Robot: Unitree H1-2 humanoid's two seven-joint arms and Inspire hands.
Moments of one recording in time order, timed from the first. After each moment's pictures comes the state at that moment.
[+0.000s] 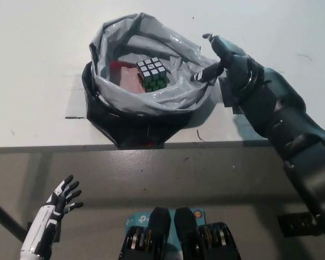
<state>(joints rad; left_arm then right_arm) 0.09 0.23 0.04 -0.06 -0.06 -0.11 -0.17 -1.29 -0.08 0.32 1.38 -0.43 0.07 -0.01</state>
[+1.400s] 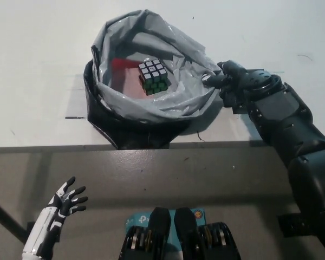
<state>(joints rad) 0.09 0.23 0.03 -0.06 -0.05 -0.12 -0.17 -1.25 -0.08 -0.04 1.41 -0.15 0.20 0.08</state>
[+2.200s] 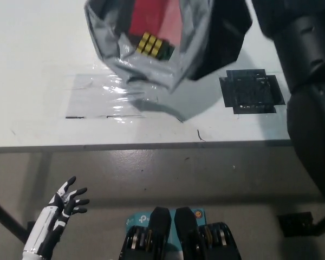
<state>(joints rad) 0.09 0.23 0.03 -0.05 -0.02 -0.13 -0.17 -1.61 -0.08 -0.23 1.09 0.05 0.40 0.15</state>
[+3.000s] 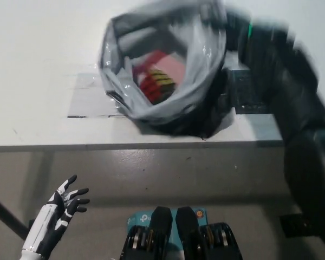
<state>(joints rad) 0.08 0.24 0.03 -0.06 -0.01 -0.14 -0.17 -1.31 -0.07 -0.30 1.29 0.15 0.37 -0.02</state>
